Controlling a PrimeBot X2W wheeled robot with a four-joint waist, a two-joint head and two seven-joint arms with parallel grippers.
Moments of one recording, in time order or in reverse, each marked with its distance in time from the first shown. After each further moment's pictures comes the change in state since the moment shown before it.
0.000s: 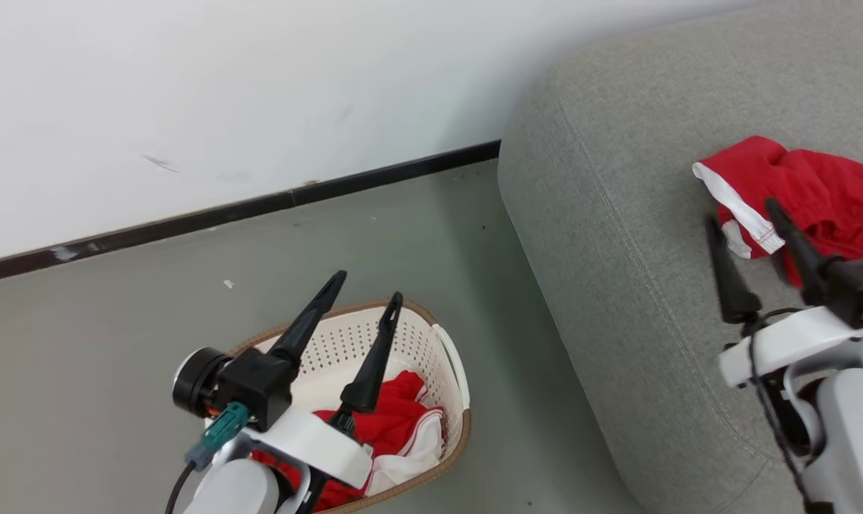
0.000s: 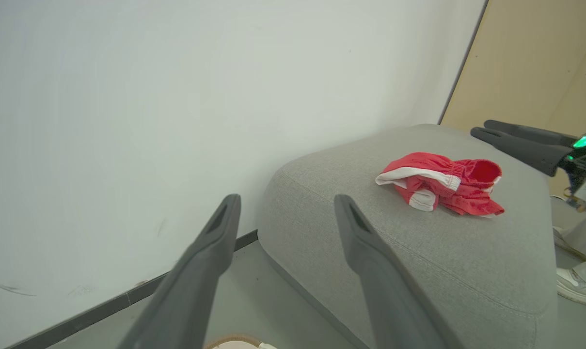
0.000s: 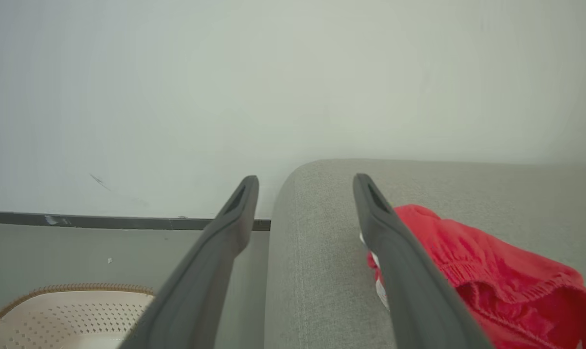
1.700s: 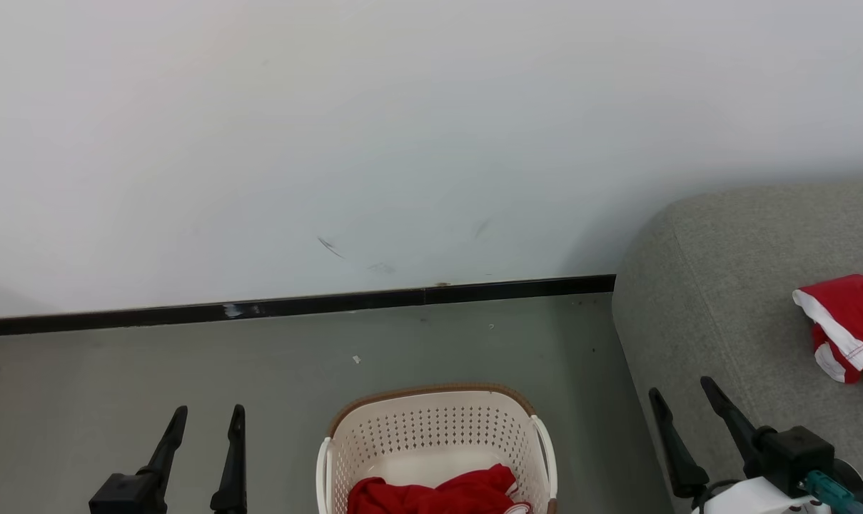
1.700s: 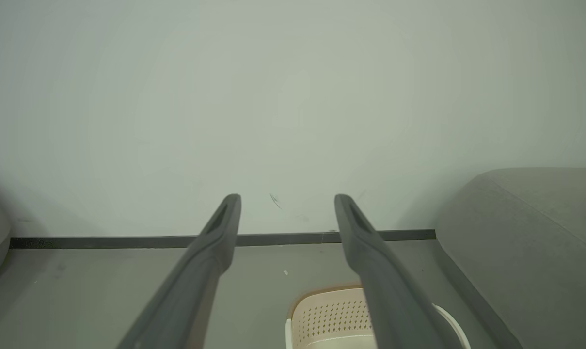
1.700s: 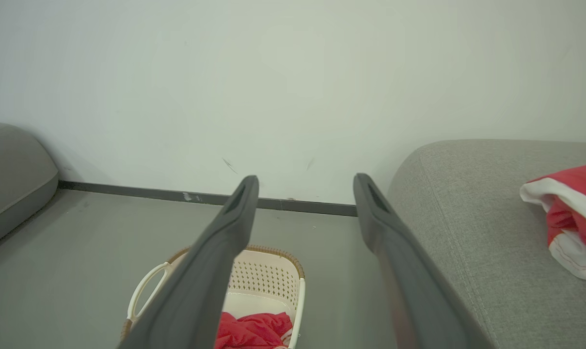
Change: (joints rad) left arm 0.323 0.061 0.239 0.081 -0.061 0.135 -0.079; right arm 0.381 0.136 0.017 -0.116 -0.040 0.000 0.000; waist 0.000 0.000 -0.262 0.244
